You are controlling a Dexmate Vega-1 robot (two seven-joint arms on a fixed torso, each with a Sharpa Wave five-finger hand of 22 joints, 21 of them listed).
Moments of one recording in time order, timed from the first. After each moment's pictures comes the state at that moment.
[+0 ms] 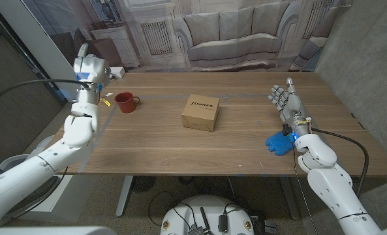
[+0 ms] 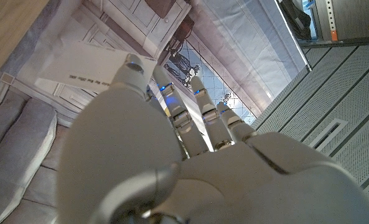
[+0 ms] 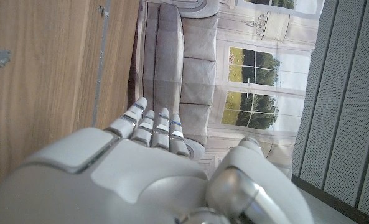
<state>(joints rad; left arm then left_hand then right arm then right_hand) 0.96 0.99 0.41 -1.79 0.95 0.72 0.55 1.21 0.10 0.13 -0.09 0.21 1.18 -0.20 0.40 0.19 1.12 -0.22 0.19 0.19 0.60 -0.06 0.20 0.18 0.11 -0.04 0.20 0.17 -1.34 -0.34 0.05 -1.93 0.52 0.08 -0.02 0.25 0.05 0.04 0.02 0.20 0.23 0.07 0.20 0.19 0.26 0.09 0.22 0.18 0.16 0.04 0.19 0.18 0.25 -0.04 0.21 0.18</state>
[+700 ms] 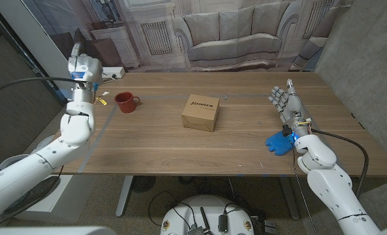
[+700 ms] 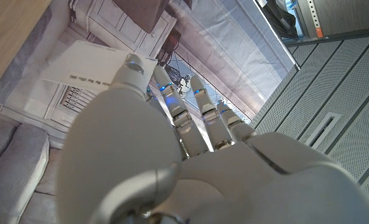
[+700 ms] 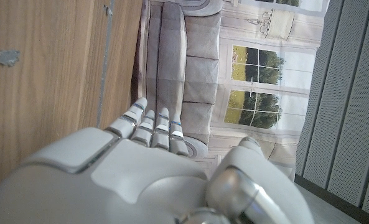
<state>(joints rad) 0.92 1.00 0.43 -1.73 0.98 0.76 0.53 1.21 0.10 0.14 -0.09 0.21 1.18 -0.20 0.40 0.19 1.13 -0.22 0.19 0.19 0.61 -0.06 0.20 0.18 0.11 -0.04 0.20 0.17 -1.34 -0.33 0.05 -1.93 0.52 0.07 -0.03 0.25 0.05 0.04 0.02 0.20 0.23 0.07 0.20 0.19 0.26 0.09 0.22 0.18 0.16 0.04 0.19 0.18 0.25 -0.04 0.21 0.18</state>
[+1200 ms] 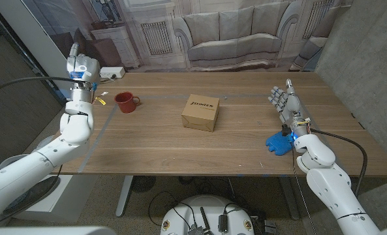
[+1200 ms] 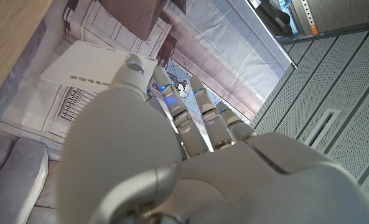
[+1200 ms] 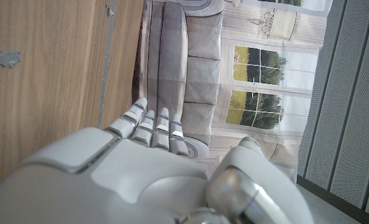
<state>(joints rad) 0.89 0.99 0.46 -1.68 1.00 0.77 0.52 1.21 0.10 0.14 -0.09 0.21 1.18 -0.20 0.40 0.19 1.13 -0.22 0.19 0.19 0.62 -0.06 0.20 0.18 0.12 -0.04 0.20 0.17 -1.33 -0.33 0.05 -1.92 0.51 0.06 -0.04 0.25 0.05 0.04 0.02 0.20 0.23 0.07 0.20 0.19 0.26 0.09 0.22 0.18 0.16 0.04 0.19 0.18 0.25 -0.04 0.21 0.18</state>
